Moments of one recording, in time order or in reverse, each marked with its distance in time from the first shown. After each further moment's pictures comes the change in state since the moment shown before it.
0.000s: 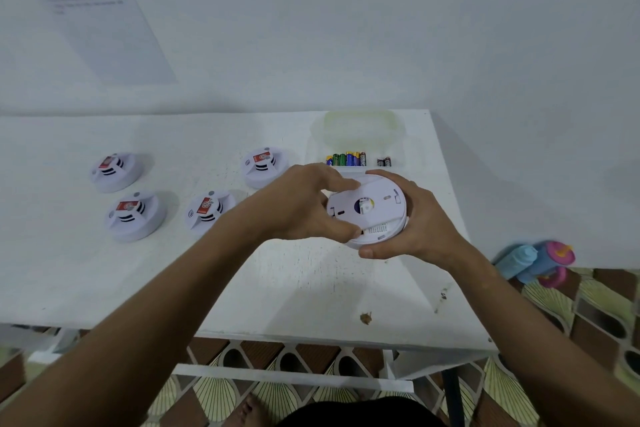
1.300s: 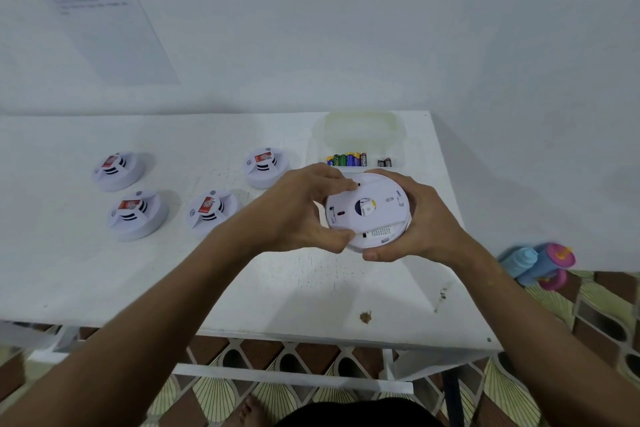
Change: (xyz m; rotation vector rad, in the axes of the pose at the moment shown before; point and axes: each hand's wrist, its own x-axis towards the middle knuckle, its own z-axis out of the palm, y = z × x) left_hand -0.018 0.000 0.005 -0.069 0.113 0.172; right_hand -0.004 -0.021 -0.003 0.039 -0.037 -0.050
